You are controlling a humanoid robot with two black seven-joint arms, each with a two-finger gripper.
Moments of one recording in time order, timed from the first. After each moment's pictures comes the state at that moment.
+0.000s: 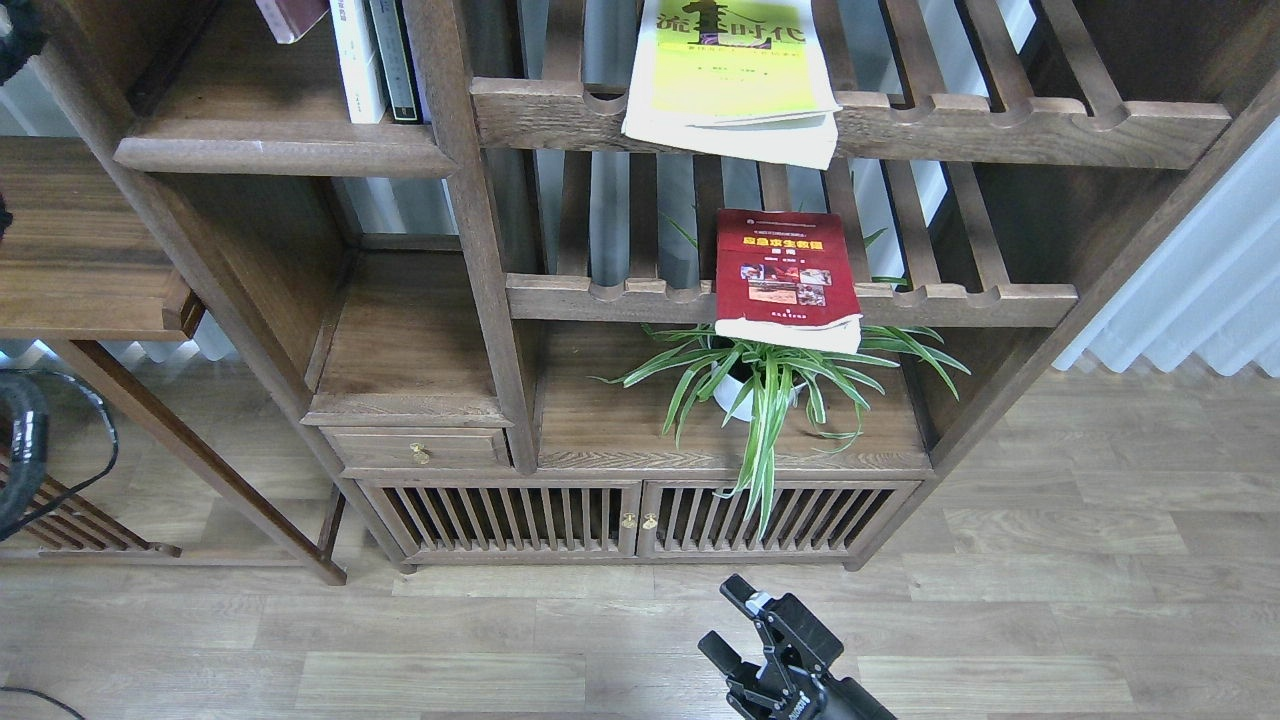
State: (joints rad) left arm -1.11 0.27 -1.52 -0.76 0.74 -0.49 0.26; right arm -0.33 -0.11 0.99 1.18 0.47 0.58 -0.44
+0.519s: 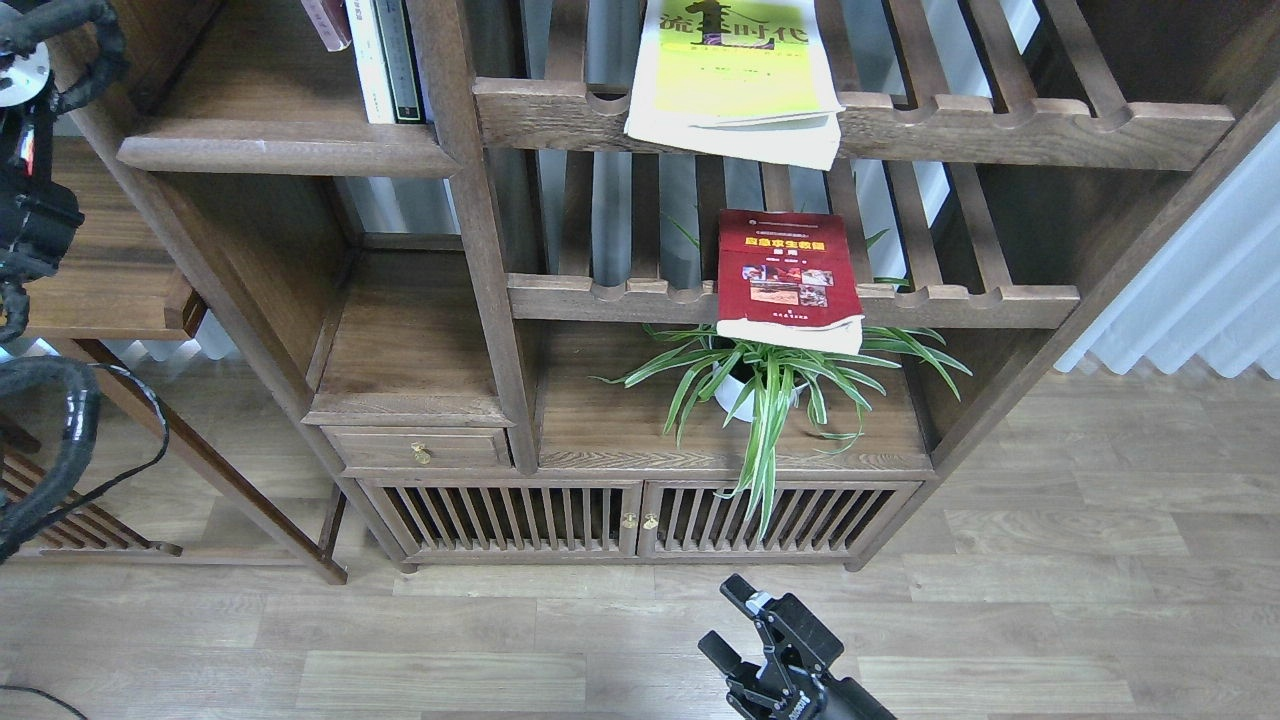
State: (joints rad) left arm -1.19 0.20 -1.51 -0.54 0.73 -0.49 0.15; right arm -0.33 -0.11 0.99 1.18 0.47 0.58 -0.44
